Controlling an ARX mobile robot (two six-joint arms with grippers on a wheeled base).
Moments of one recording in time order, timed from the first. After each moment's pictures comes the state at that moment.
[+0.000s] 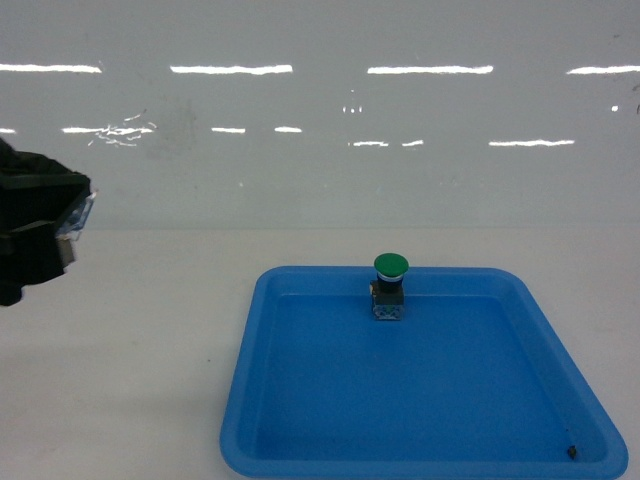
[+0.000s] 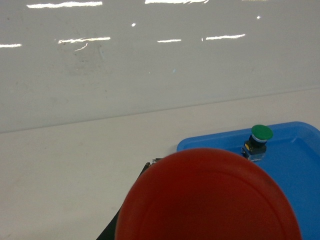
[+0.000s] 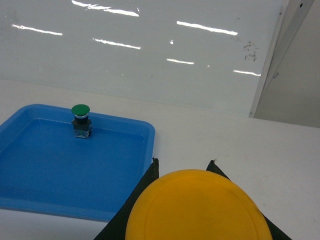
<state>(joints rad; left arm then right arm) -0.27 1.15 0.31 0.64 -0.10 -0.04 0.08 0.12 0.14 -0.14 0.02 -0.13</state>
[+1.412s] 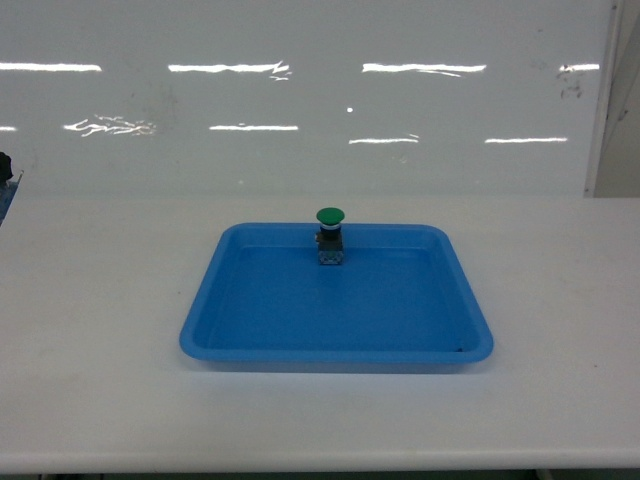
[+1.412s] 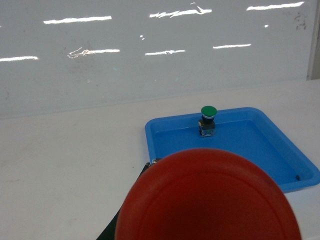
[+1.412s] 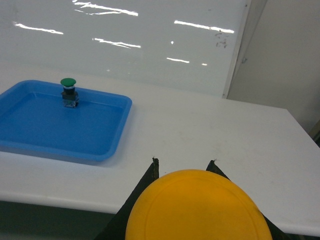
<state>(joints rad) -0.32 0.88 0.27 0.46 -0.19 -0.02 0.08 0.12 0.14 -0.14 0.02 -0.13</state>
